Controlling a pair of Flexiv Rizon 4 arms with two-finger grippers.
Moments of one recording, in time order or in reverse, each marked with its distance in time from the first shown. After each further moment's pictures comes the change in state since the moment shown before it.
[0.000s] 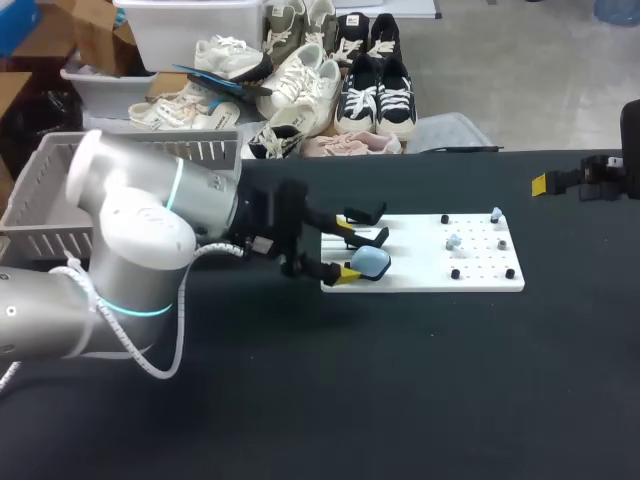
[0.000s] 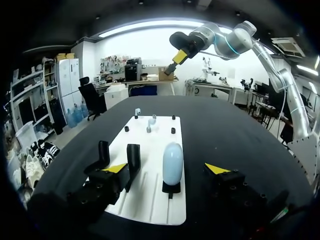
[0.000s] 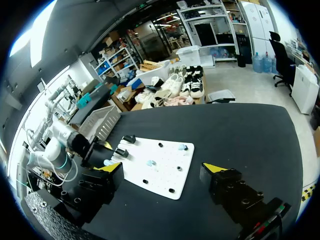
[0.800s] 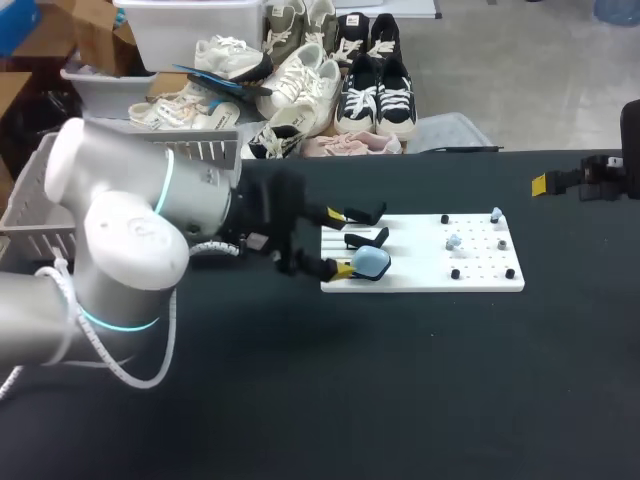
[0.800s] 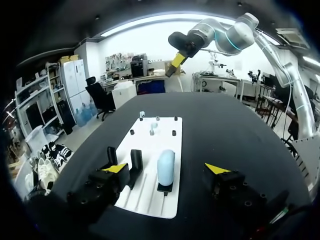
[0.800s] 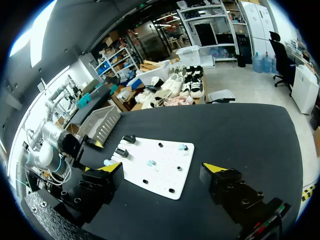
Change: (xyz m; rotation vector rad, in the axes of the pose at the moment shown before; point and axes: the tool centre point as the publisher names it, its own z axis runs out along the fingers) left arm -0.018 -0.012 -0.022 -0.086 0.059 0.032; right arm 0.000 0.000 0.000 0.000 0.000 0.000
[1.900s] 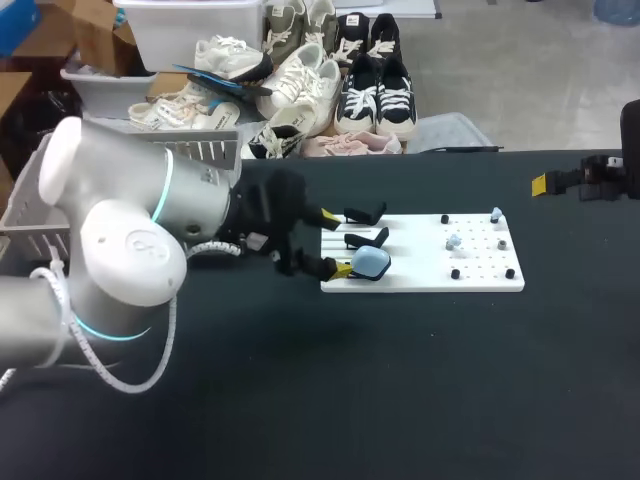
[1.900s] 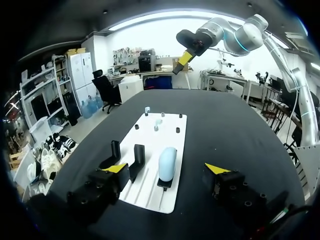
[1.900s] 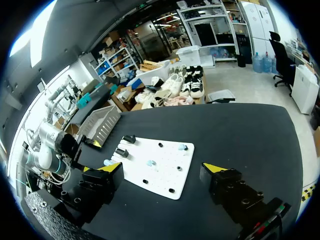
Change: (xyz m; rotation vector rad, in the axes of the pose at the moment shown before) left arm 0.000 -0.001 -0.008 -0.058 0.050 -0.057; right arm 0.000 0.000 0.000 0.000 0.000 0.000
